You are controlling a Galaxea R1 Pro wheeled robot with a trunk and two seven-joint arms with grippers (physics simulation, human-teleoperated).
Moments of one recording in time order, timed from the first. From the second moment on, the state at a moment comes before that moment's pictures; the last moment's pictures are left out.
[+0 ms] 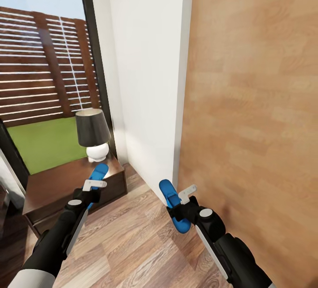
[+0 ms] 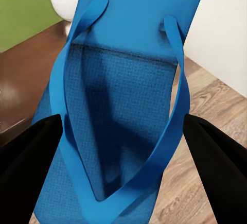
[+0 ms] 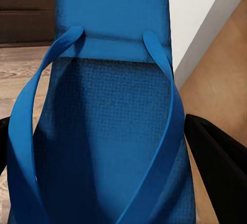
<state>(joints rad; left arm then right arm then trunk) -0.47 0.10 -0.04 -1.21 -0.07 0.54 0.11 -0.41 -0.02 0.43 -1.38 0.01 0.71 0.08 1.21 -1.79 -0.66</state>
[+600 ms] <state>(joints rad) -0.47 0.10 -0.04 -0.93 -0.06 0.46 0.11 -0.41 0.00 0.44 -1.23 0.02 0.66 0.07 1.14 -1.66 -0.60</state>
